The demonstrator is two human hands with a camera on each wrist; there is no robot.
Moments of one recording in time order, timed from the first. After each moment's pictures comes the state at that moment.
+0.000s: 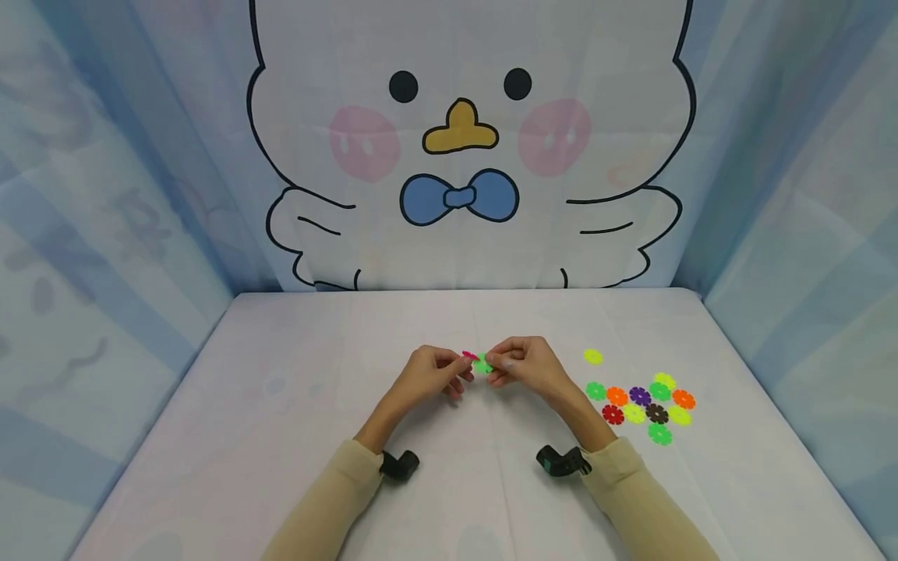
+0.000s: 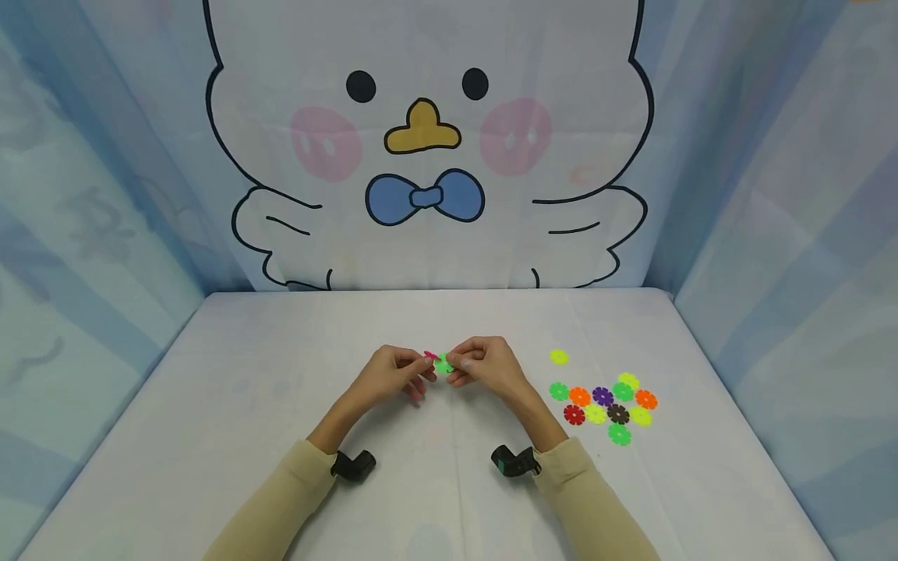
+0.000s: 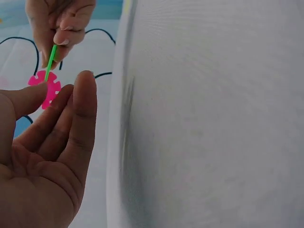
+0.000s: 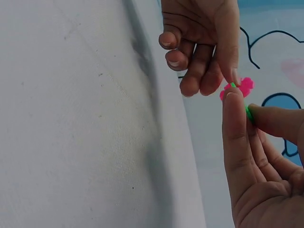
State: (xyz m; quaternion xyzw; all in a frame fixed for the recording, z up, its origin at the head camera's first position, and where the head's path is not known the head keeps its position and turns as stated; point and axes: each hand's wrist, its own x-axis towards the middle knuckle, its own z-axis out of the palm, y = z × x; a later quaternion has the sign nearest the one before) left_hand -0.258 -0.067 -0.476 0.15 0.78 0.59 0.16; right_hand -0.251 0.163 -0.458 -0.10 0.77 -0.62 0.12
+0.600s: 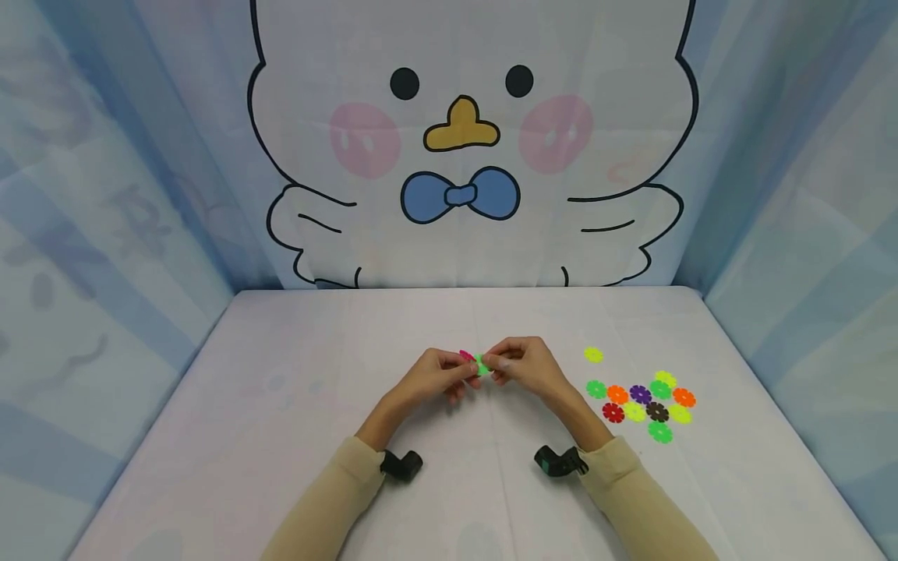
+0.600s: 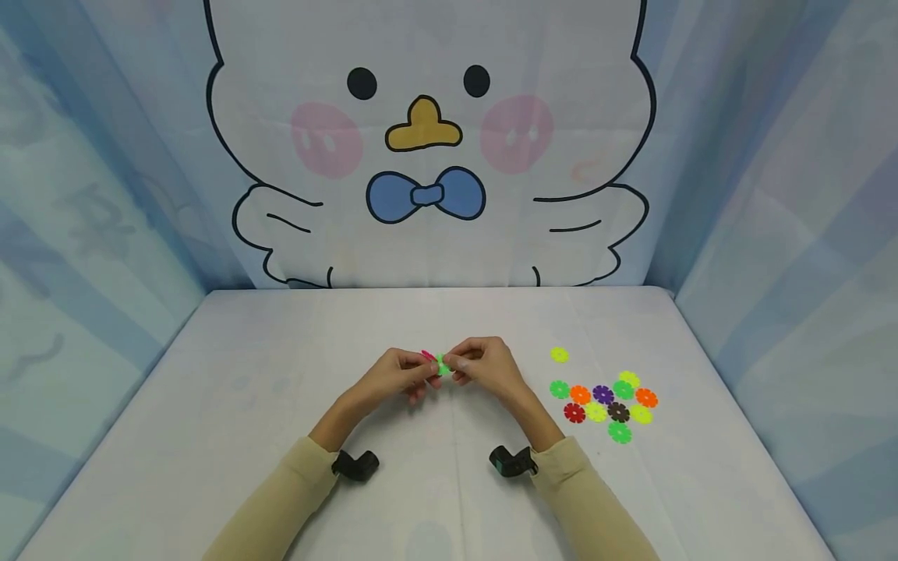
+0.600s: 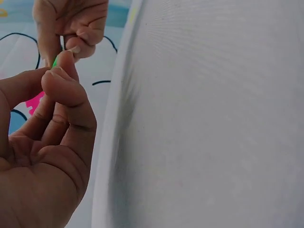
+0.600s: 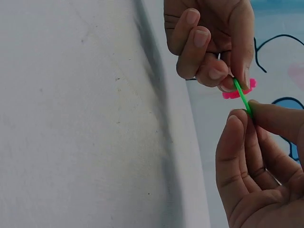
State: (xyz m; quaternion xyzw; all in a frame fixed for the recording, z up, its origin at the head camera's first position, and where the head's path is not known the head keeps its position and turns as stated) left_hand -0.255 -0.067 -0.477 0.16 0.75 0.61 0.22; right_hand -0.249 0.157 -0.461 -0.10 0.79 -0.59 0.09
